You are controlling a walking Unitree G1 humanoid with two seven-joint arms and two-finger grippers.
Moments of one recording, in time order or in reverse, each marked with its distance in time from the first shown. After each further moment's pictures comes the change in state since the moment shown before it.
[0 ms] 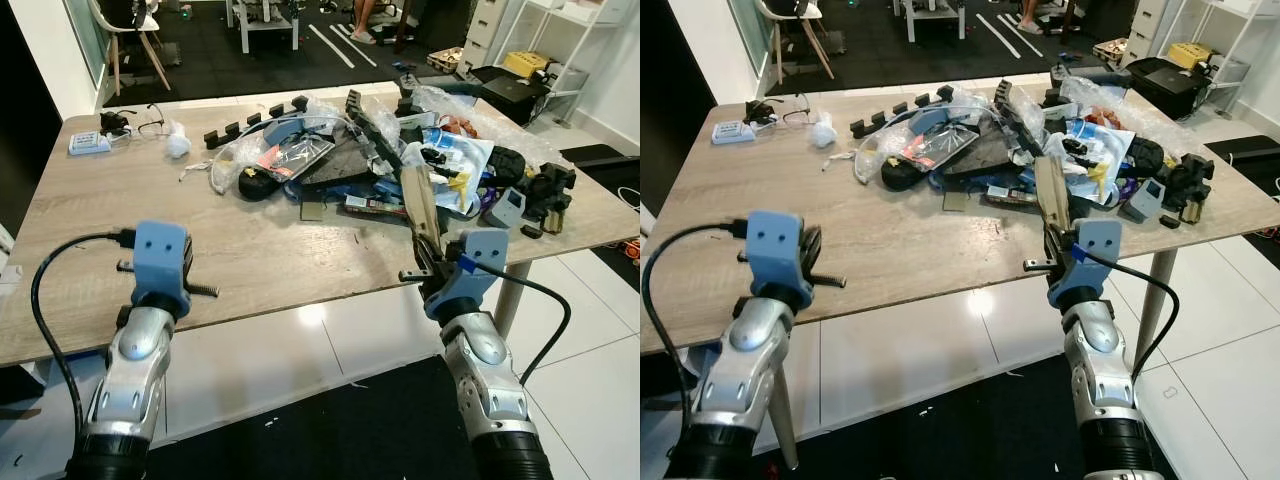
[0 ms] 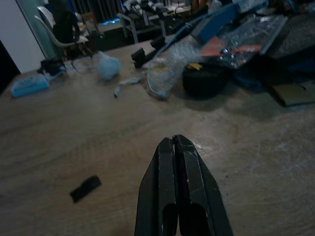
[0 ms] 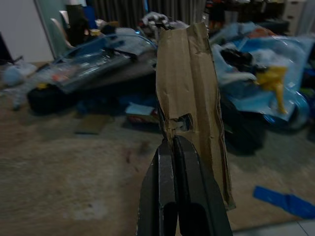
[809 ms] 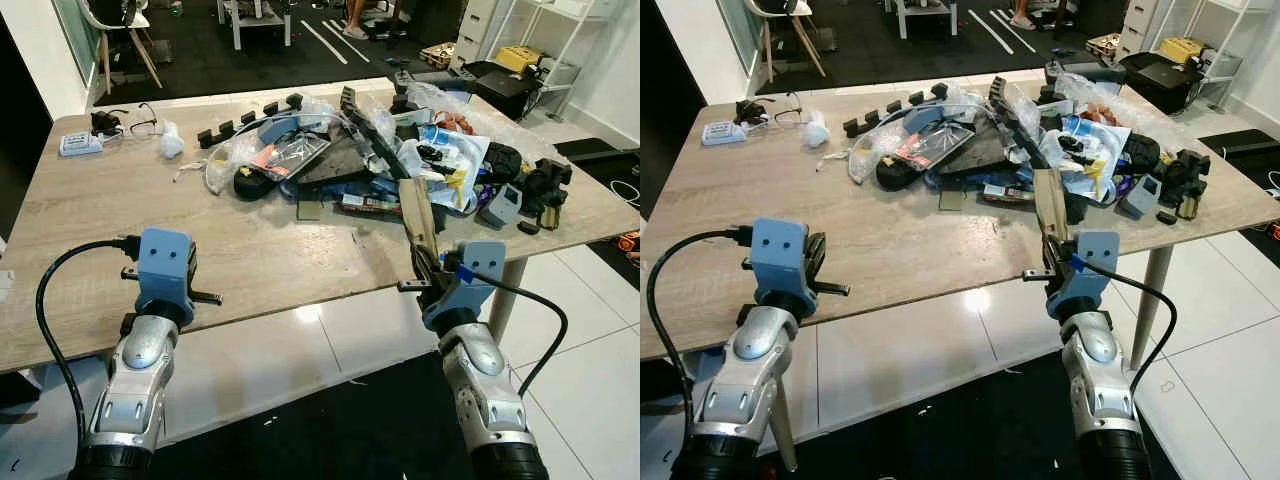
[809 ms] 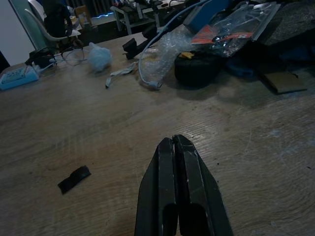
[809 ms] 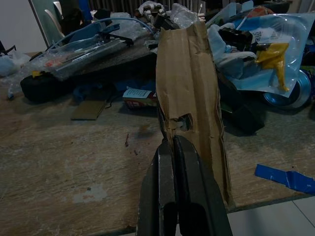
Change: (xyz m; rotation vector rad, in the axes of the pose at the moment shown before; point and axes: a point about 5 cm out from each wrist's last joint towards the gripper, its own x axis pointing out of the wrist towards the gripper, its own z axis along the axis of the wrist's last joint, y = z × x) left arm -0.009 -0.006 -0.004 0.002 0.013 -0.013; right arm -0.007 0.002 -0.008 0.017 0.028 0.005
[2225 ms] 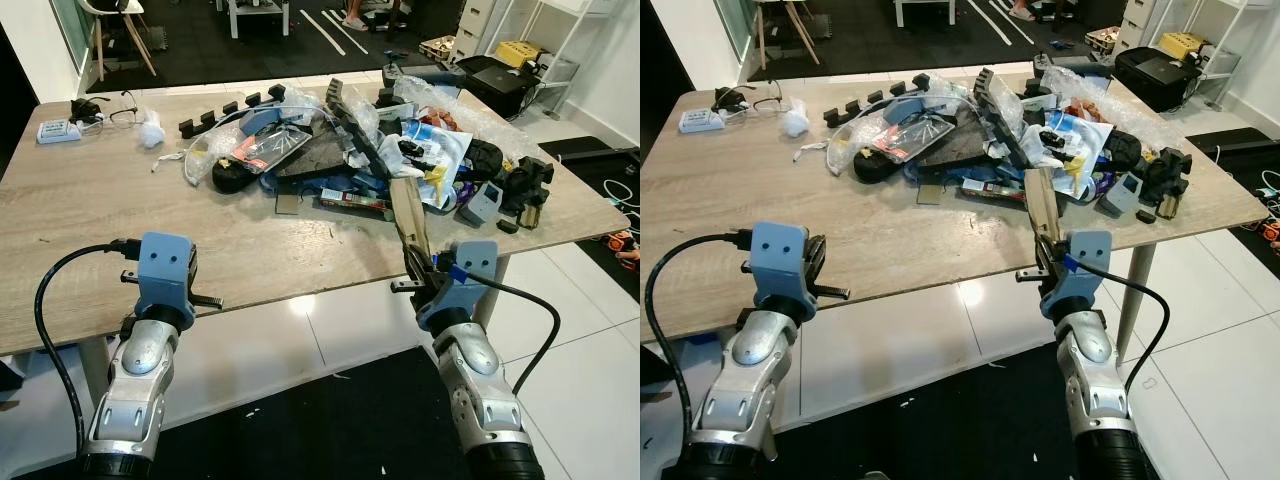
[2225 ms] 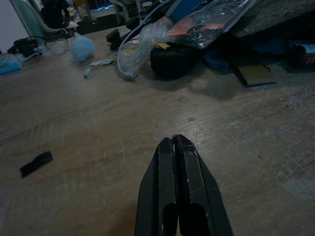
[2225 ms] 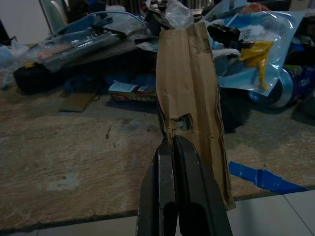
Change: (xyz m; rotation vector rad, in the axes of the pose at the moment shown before) left arm -0.005 0.001 0.000 0.003 0.001 0.006; right arm 0.002 0.009 0.000 0.009 -0.003 0.034
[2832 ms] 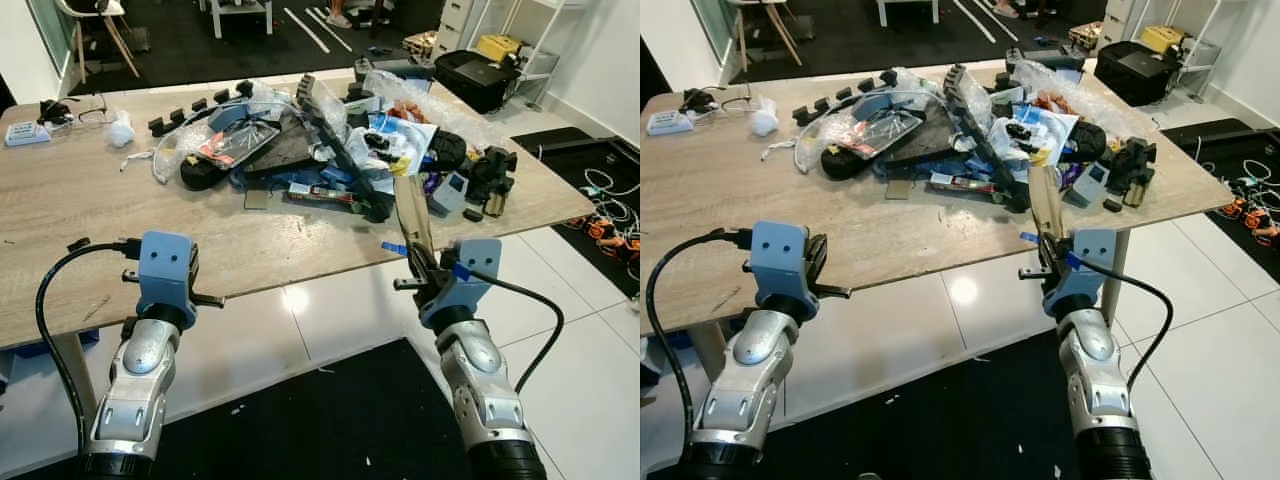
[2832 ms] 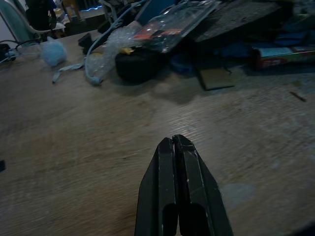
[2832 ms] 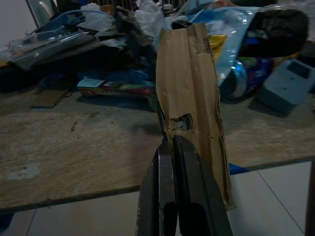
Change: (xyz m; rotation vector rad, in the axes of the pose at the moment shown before) left arm 0.001 -0.003 0.001 -0.013 -0.004 -0.006; right arm 0.001 -0.001 0.001 -0.005 -0.001 -0.001
